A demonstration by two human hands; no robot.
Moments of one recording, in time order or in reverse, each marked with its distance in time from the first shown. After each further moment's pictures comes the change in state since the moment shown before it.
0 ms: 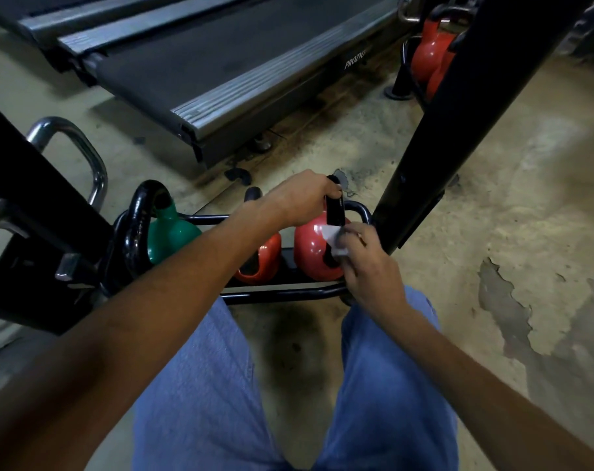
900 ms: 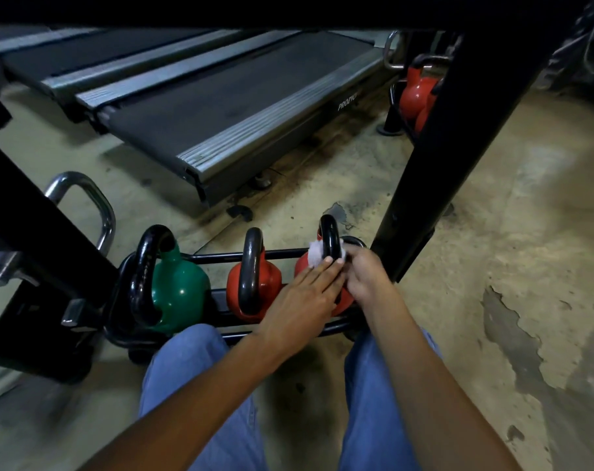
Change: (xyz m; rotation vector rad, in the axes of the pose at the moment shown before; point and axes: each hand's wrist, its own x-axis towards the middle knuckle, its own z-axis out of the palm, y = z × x) left_hand -0.090 0.037 0.074 0.252 0.237 0.176; right_hand 0.086 0.022 0.027 1.403 -0.122 1.174
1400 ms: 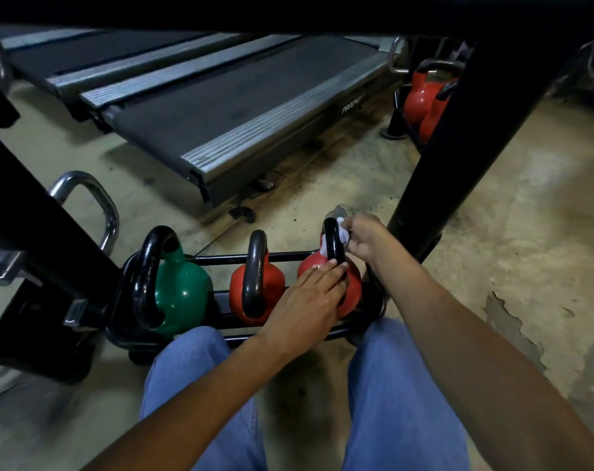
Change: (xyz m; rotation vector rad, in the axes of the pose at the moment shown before) left_hand 0.003 -0.005 0.000 -0.069 0.009 -0.034; right_hand 0.034 -0.063 0.035 -0.270 0.153 -0.074
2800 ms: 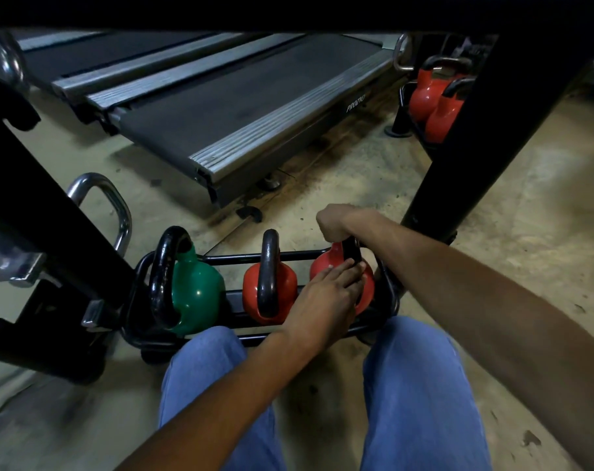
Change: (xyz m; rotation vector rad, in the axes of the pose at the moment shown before) left_hand 0.005 0.001 -0.008 -0.053 -0.049 -0.002; right_hand 0.015 -0.024 0.060 -1.923 -0.242 -0.387
